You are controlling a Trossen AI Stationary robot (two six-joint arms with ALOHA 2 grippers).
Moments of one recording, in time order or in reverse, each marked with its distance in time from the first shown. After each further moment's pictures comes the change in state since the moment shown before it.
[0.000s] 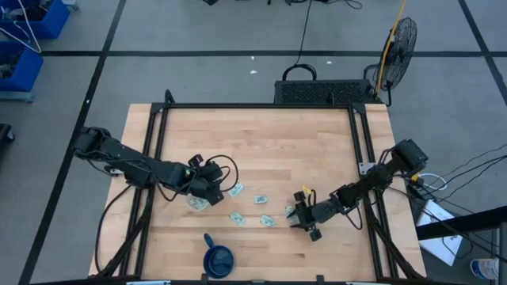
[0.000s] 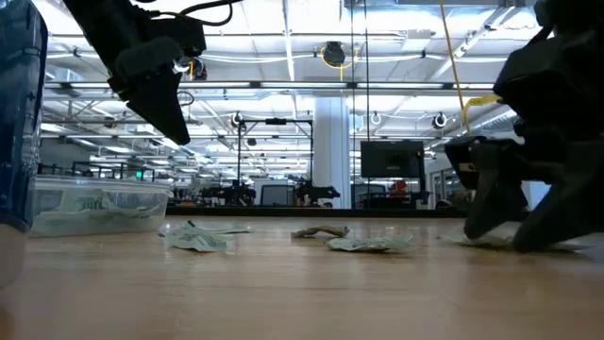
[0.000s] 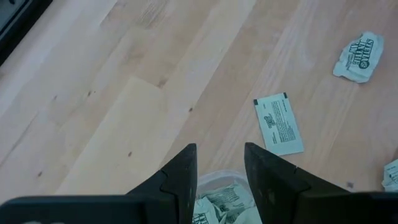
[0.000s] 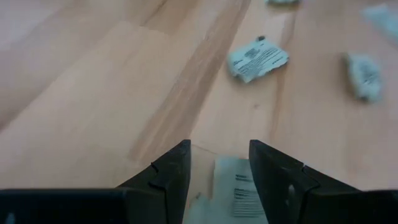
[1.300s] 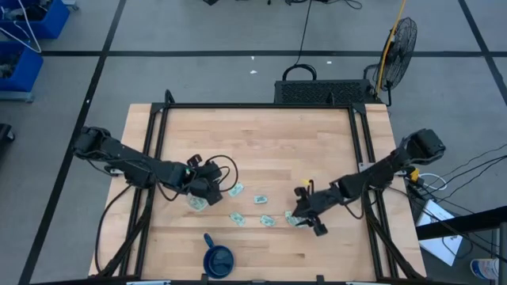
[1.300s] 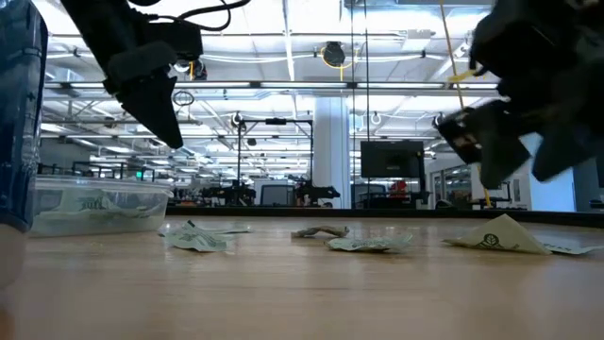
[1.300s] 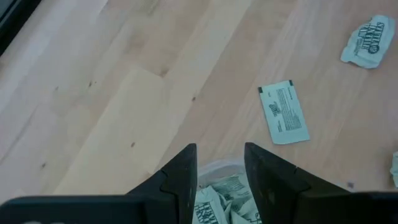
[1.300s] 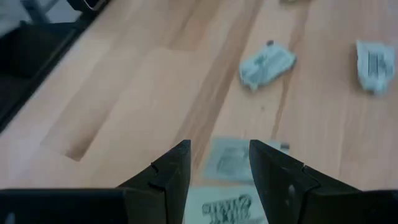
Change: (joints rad) left arm 0.003 0.000 0.000 -0.038 0.022 -0.002; right arm -0.113 -0.254 0.106 -0.444 -0.271 0.093
